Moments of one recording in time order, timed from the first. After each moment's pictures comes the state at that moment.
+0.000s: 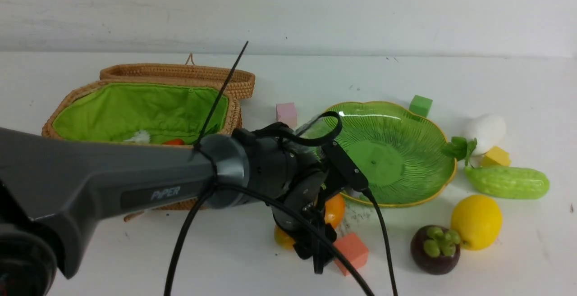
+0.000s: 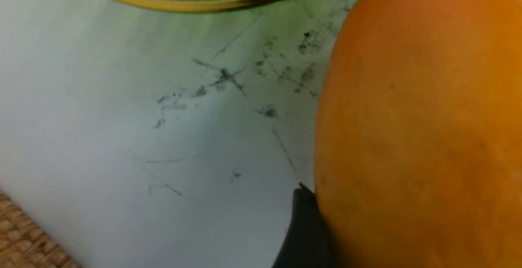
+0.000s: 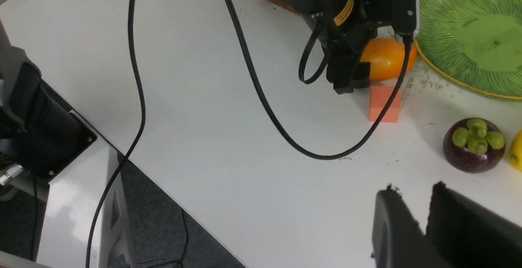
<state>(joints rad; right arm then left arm) 0.56 0.51 -1.06 0.29 1.23 -0.08 -0.75 2.01 -1.36 0.27 0.57 0.01</state>
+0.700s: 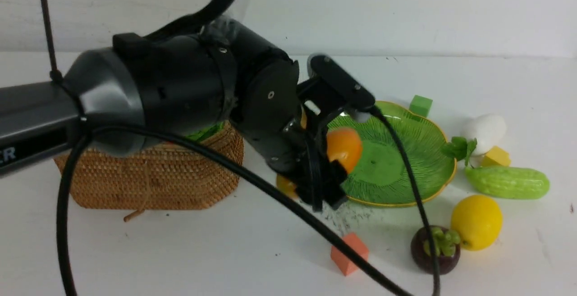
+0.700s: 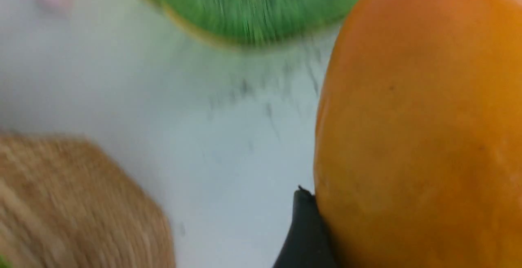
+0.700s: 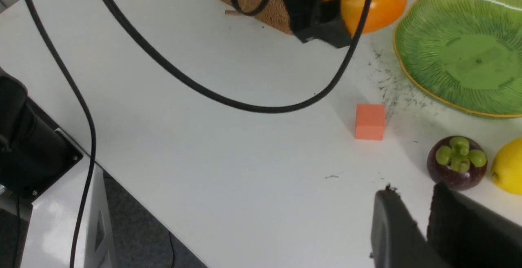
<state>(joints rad) 0.56 0.51 -1.06 0.26 1.18 -0.08 -0.74 1.73 -1.44 0.09 0.67 0.16</state>
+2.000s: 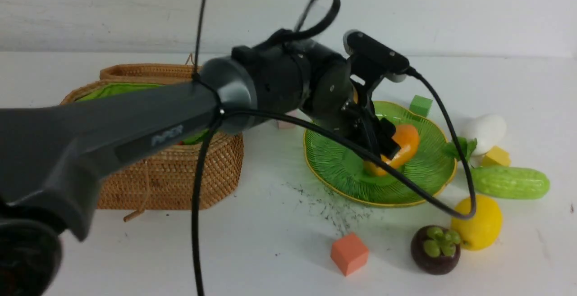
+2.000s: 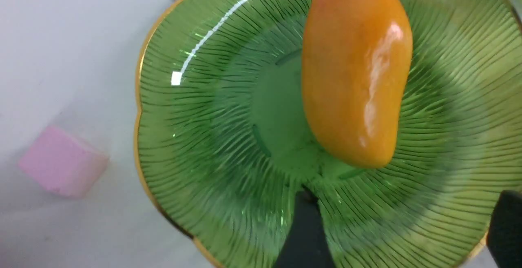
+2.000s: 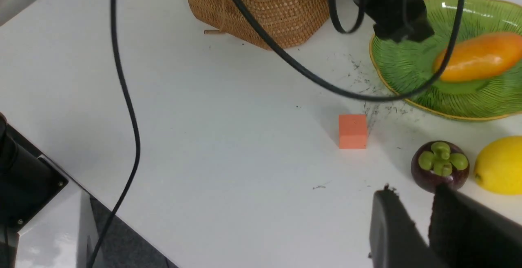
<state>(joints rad) 0.56 0.51 -1.06 0.21 1.16 0.00 -0.72 1.98 -1.76 0.06 0.63 0.00</state>
